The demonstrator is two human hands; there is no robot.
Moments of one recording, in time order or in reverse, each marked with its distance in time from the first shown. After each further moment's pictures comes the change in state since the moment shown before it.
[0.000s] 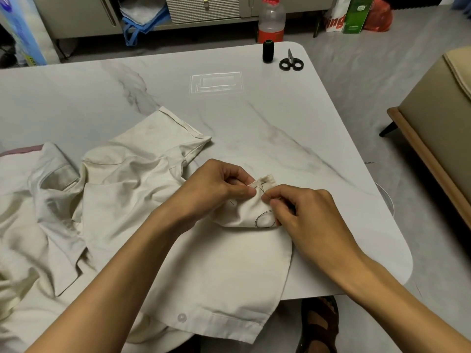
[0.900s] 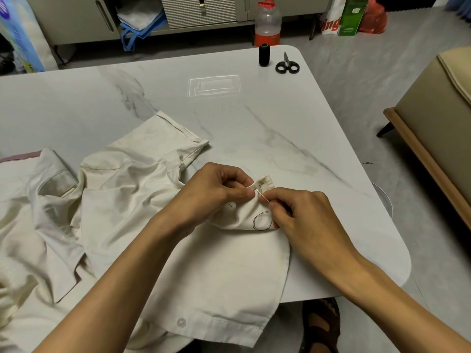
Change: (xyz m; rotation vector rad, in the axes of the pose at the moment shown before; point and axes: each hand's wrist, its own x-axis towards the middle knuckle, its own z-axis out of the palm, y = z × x) left_hand -0.002 0.002 0.003 -0.013 0.014 0.045; right_hand 0.001 0.001 0.002 0.014 -0.006 0.012
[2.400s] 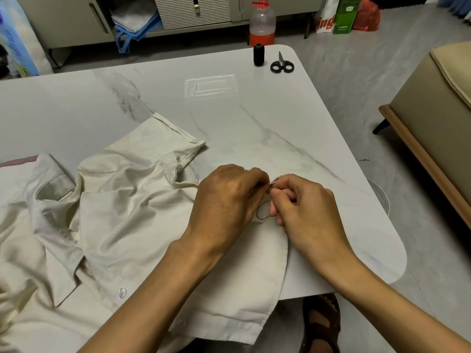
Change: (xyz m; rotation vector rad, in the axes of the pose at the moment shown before) left_hand -0.002 -0.014 0.036 0.724 0.466 0.782; right_hand -0.001 -0.013 0.000 0.209 0.145 0.155
